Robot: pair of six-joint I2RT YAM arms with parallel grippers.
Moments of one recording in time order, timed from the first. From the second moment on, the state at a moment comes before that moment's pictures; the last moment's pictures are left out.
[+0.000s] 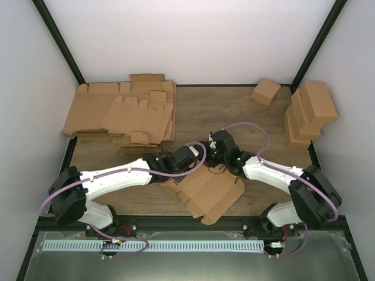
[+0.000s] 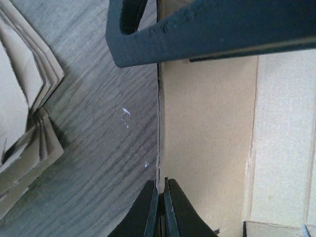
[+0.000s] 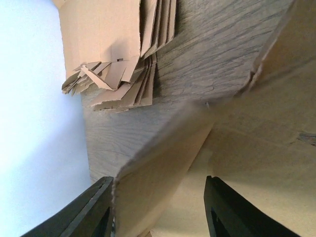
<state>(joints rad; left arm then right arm) -1.06 1.45 1.01 -0.64 -0.34 -0.15 0.70 1.38 0.69 0.09 -0.28 1.16</state>
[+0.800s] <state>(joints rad) -0.77 1.27 0.96 -0.49 0.11 -0.19 0.66 1.32 0.54 0.30 -0.42 1.09</state>
